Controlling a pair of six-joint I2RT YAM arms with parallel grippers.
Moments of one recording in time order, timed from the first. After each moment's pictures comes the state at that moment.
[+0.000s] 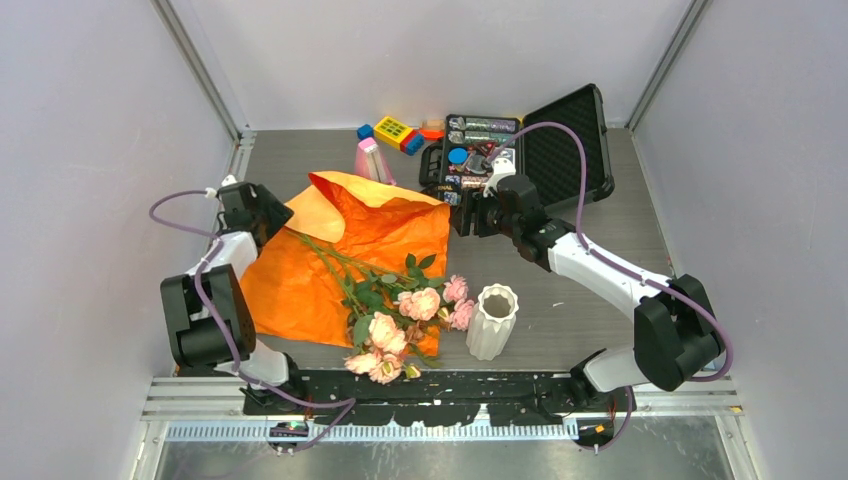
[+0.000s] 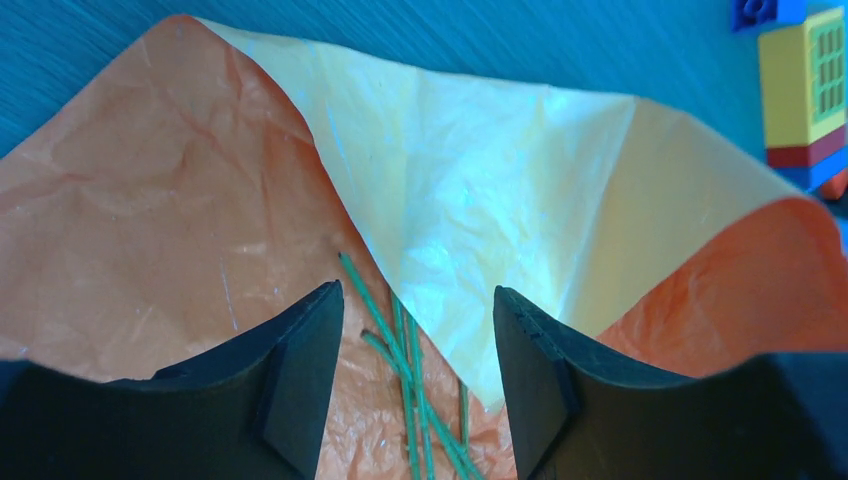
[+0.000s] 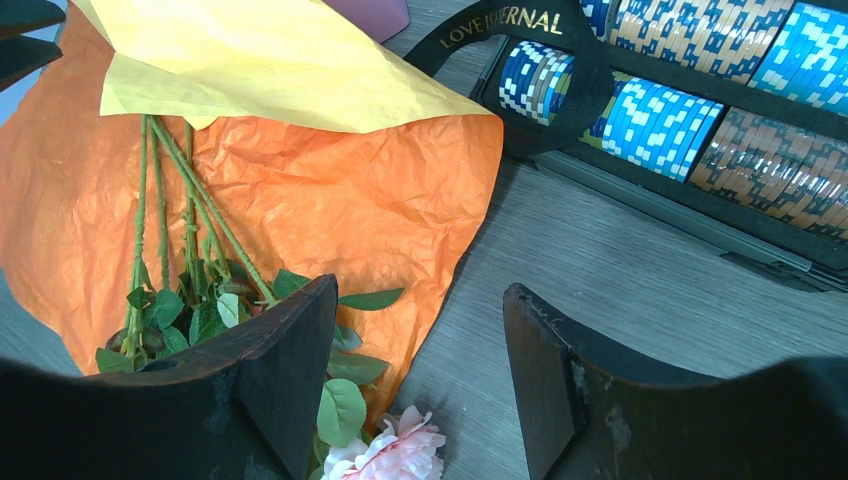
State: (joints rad) left arm 0.22 1.51 0.85 -0.02 0.06 -0.57; right arm 0.54 1.41 0.93 -0.01 -0.07 0.36
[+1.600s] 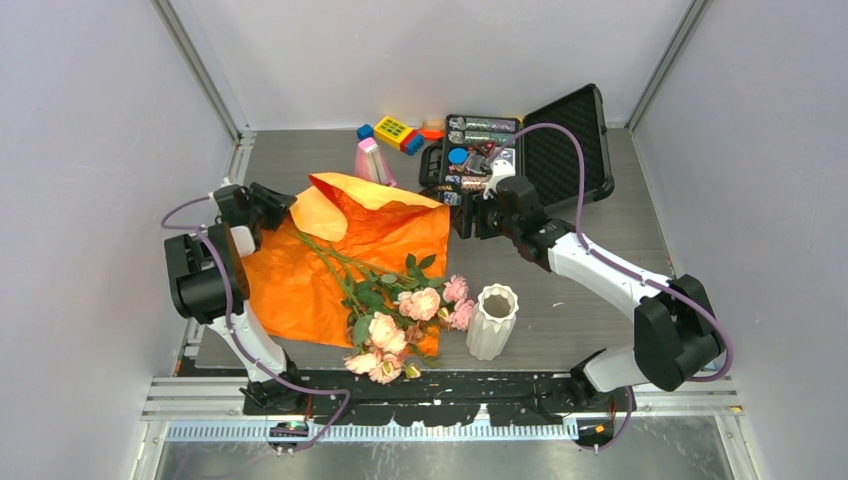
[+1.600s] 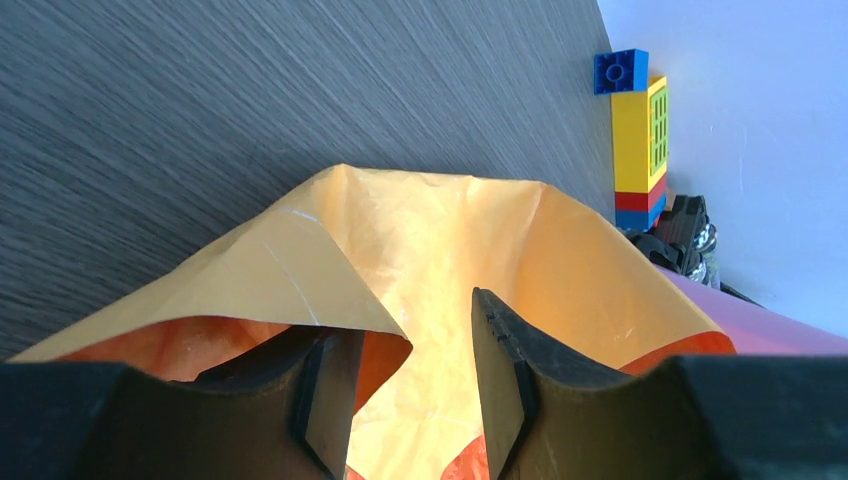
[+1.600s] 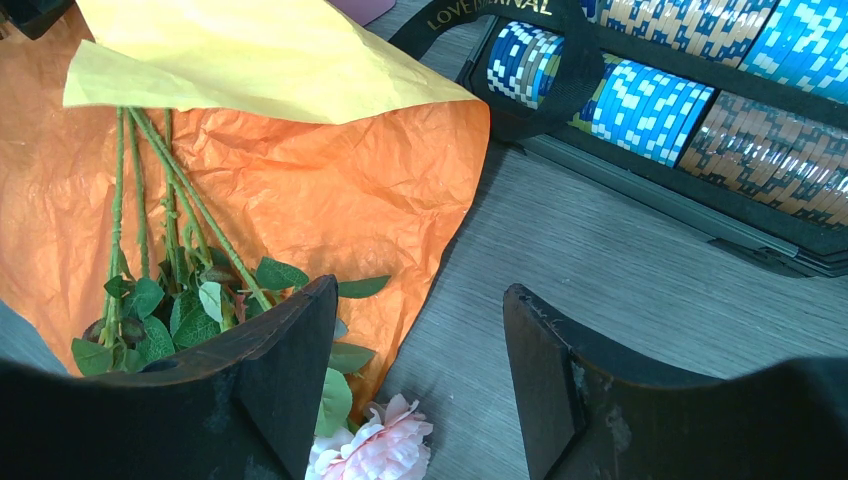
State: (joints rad) left arm 0.33 1.83 0.90 0.40 0.38 -0.82; right arm 0.54 1.41 0.93 -0.04 -0.07 0.33
